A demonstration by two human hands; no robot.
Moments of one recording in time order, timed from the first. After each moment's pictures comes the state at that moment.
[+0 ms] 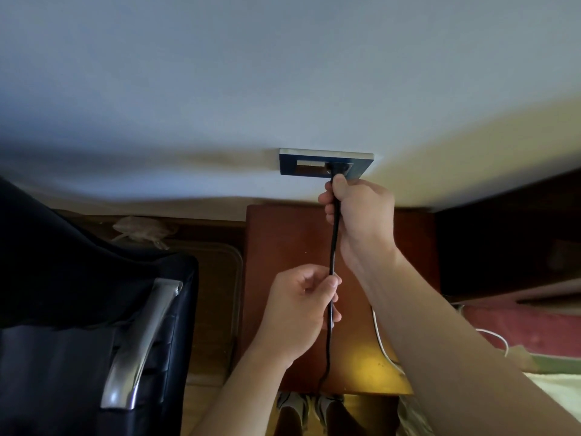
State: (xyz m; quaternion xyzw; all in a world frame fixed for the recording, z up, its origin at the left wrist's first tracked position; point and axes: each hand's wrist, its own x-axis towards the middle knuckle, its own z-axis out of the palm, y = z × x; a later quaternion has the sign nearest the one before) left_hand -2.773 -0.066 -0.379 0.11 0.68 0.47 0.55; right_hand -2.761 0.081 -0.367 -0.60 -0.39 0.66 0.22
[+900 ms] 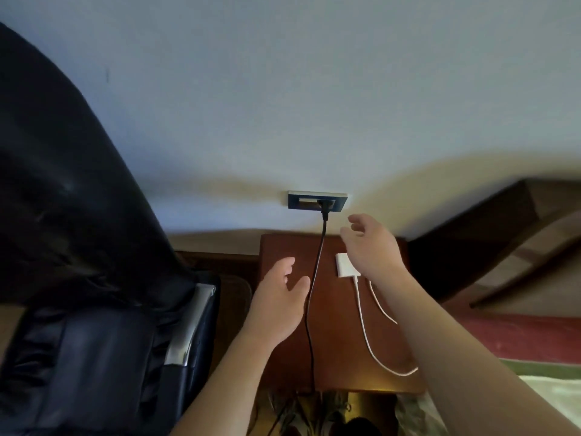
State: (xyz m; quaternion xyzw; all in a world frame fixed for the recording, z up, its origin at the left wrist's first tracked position) left_hand -2.784 -0.098 -0.288 0.24 0.81 0.32 0.42; right_hand -2.698 0.063 -0.282 -0.56 -0.71 0.42 0.04
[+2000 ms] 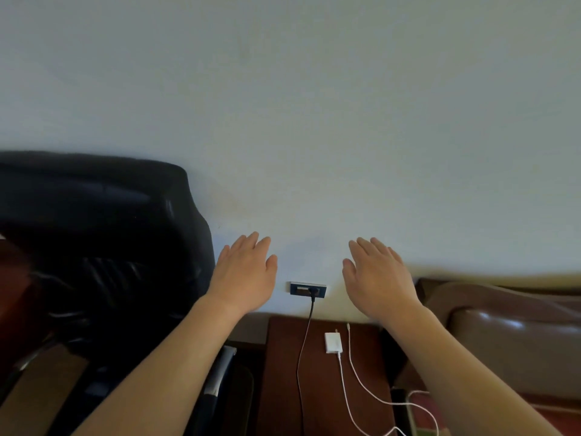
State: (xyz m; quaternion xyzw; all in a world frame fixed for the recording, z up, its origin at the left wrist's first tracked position) left_hand -2.813 -0.140 0.016 0.47 0.87 0.08 0.07; right_hand -2.630 0.003 0.014 -0.37 -0.93 0.03 0.05
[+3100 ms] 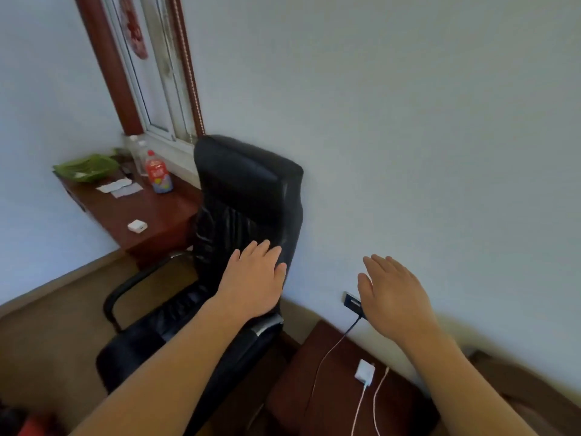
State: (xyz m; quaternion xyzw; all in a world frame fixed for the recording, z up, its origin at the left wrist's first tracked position) left_hand -2.664 -0.274 0.068 0.23 0.97 0.11 0.01; right_hand -2.557 -0.053 0.076 -0.12 -0.99 0.07 0.08
